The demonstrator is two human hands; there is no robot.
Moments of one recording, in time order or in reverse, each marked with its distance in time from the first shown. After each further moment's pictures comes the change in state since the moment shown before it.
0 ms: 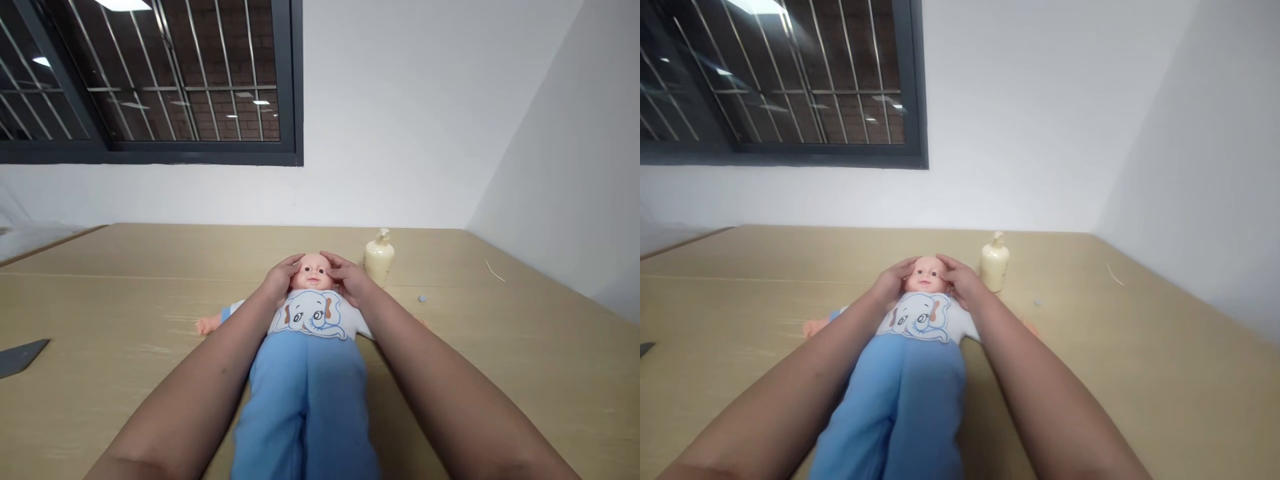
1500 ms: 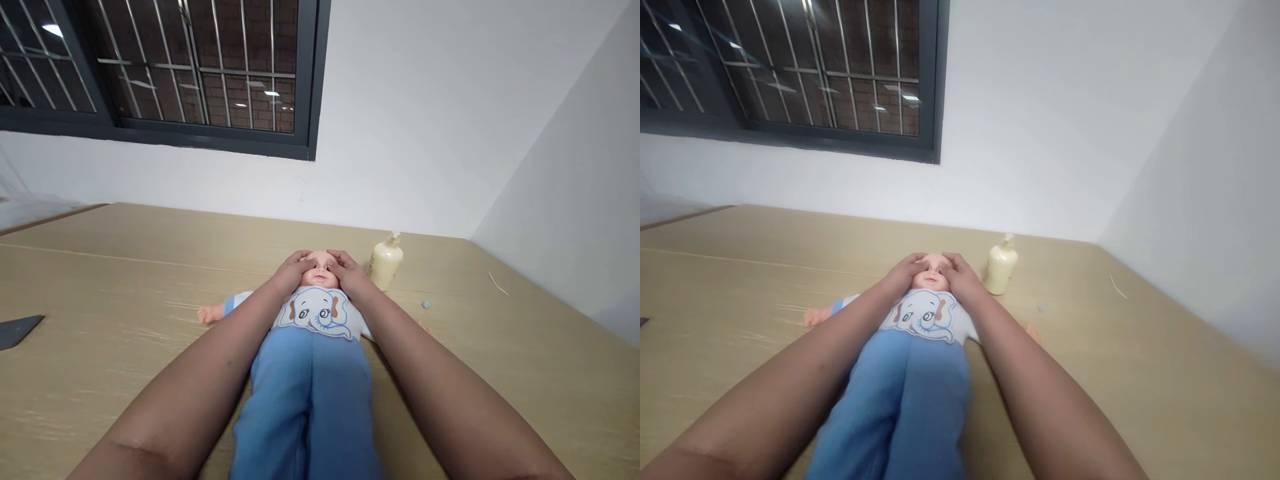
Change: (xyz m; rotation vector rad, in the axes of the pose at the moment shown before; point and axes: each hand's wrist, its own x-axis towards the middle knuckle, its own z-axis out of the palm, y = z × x) left_hand 0.009 -0.005 -0.001 0.107 0.038 0.017; right_hand 0.014 0.012 0.001 -0.238 0.074 -0.142
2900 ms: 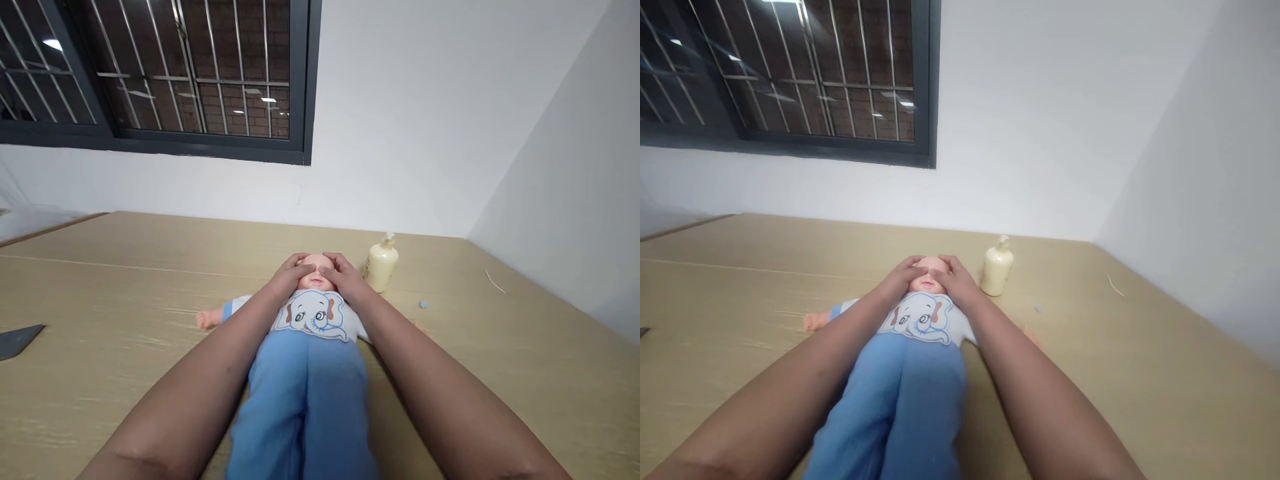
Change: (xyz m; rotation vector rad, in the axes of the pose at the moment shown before) left_hand -0.009 0.007 0.002 -0.015 -0.002 0.016; right_hand -0.008 -0.009 -0.001 -0.026 -0.049 0.000
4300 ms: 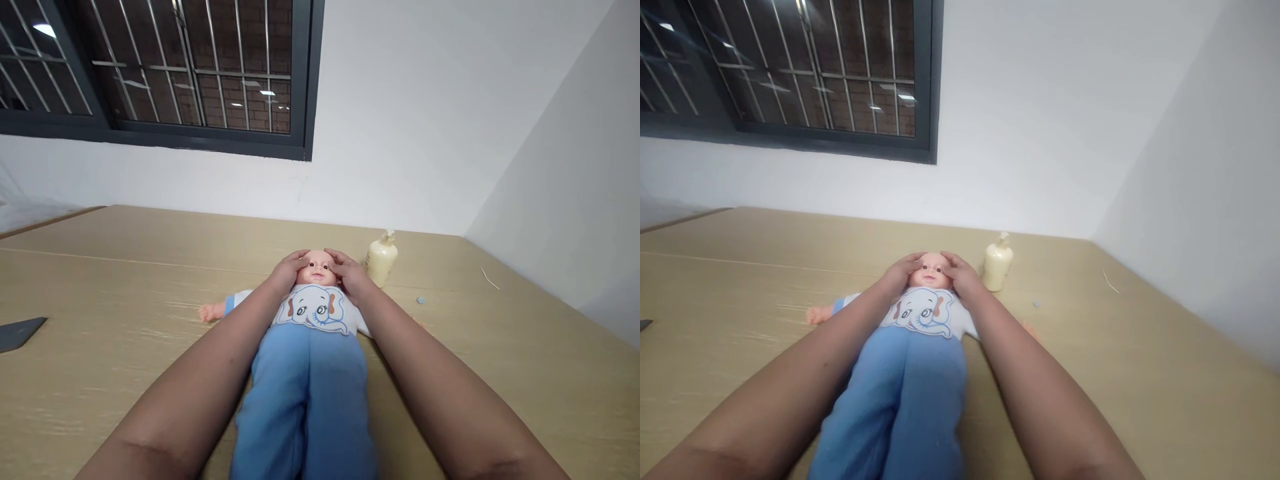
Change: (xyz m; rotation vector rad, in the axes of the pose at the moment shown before) left_hand 0.005 -0.007 -0.002 -0.056 -0.009 -0.005; right_hand 0.001 0.004 0.001 0.148 0.019 0.050
